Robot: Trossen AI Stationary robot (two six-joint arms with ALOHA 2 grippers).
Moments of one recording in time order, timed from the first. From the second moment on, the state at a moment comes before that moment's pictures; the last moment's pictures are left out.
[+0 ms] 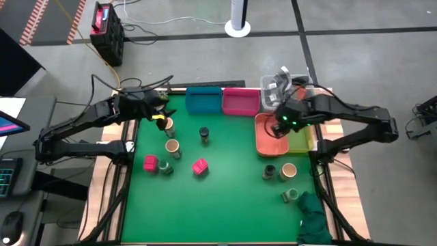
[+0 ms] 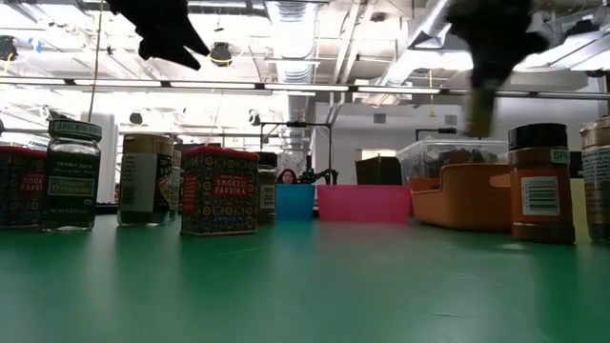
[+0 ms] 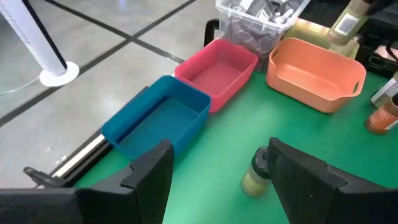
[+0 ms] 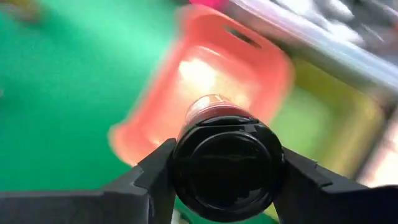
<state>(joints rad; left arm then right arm) 0.41 0.84 0.99 -0.60 -0.16 -0.12 -0.15 1.17 1.27 -1.47 0.30 0.91</state>
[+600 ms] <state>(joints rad) 0.41 0.85 0.99 -0.54 -0.17 -0.08 -0.39 1.04 0.96 -1.44 0.37 1.01</state>
